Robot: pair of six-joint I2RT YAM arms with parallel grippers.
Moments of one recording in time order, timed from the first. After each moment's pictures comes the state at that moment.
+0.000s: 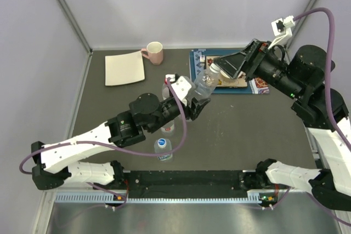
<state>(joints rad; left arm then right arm) -1.19 1.11 1.20 -0.03 -0.24 0.04 0.63 1.06 1.72 -0.64 -0.15 0.62</state>
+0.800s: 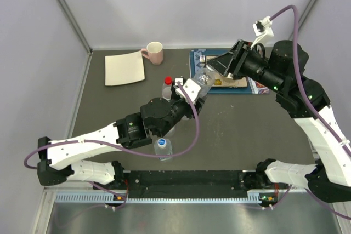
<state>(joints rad) -1.26 1.17 1.20 -0.03 -0.54 0.13 0.64 1.14 1.68 -0.64 -0.12 0.63</state>
